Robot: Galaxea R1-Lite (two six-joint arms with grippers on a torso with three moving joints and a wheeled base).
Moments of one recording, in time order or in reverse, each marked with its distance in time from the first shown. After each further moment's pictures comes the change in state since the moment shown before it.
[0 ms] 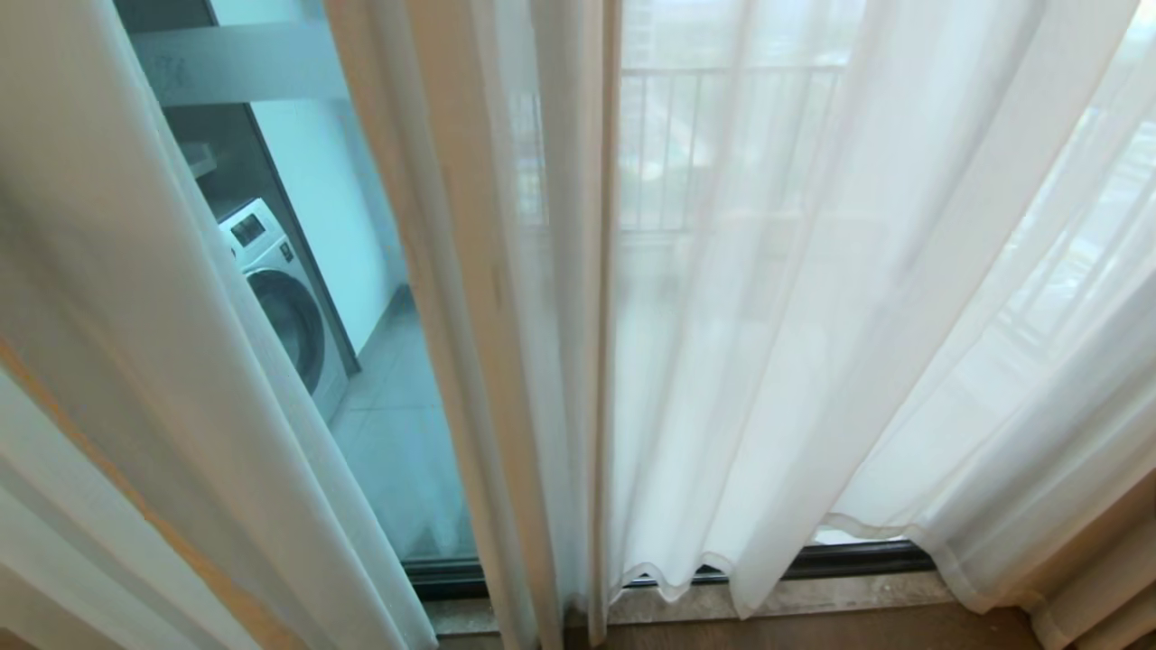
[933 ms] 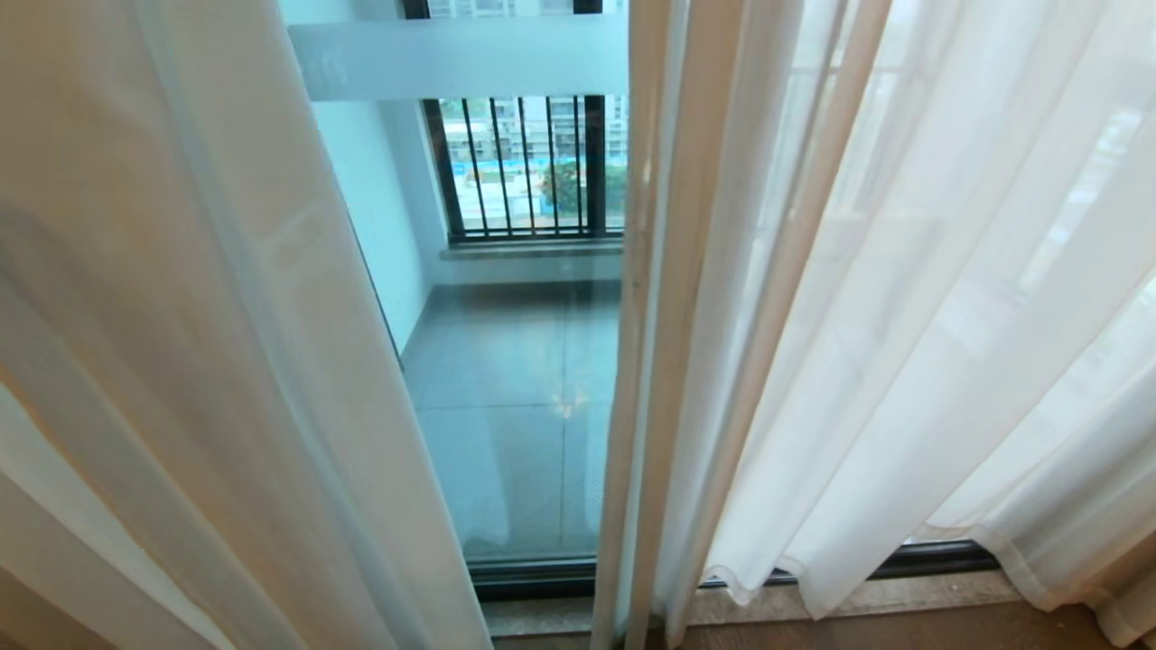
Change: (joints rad) left arm 0.027 -0.005 -0.002 -0.001 -0.010 -0.002; right arm 0.000 0.000 0.000 0.000 0.000 0.000
